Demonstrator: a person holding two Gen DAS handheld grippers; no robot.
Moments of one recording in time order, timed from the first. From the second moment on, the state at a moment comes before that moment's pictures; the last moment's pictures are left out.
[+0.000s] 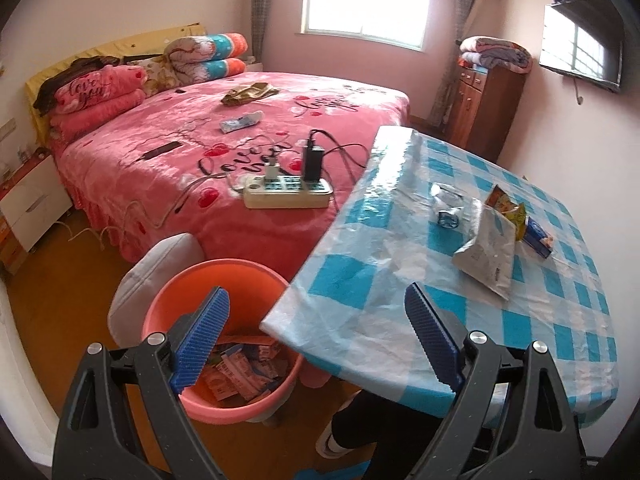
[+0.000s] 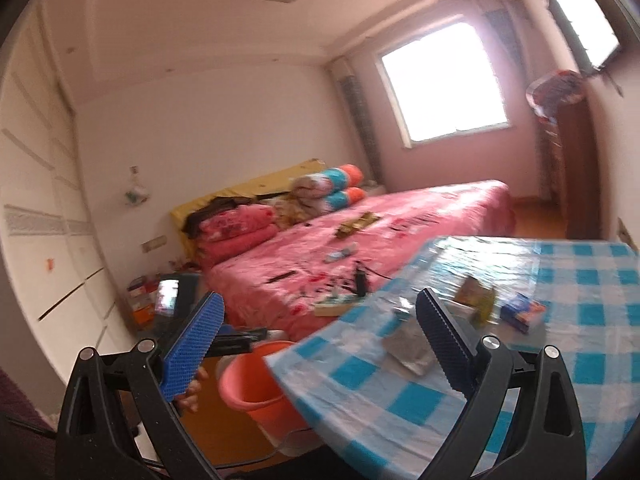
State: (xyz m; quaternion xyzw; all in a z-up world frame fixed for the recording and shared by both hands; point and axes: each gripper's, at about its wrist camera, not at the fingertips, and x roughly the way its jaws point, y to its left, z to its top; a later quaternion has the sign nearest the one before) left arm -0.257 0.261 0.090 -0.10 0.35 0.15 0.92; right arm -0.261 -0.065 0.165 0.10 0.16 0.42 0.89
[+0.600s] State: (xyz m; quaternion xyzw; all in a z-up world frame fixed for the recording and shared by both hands) left arm -0.178 0.176 0.082 -0.04 0.37 0.01 0.93; right arm -0.159 -0.137 0.092 0.14 0.28 0.21 0.93
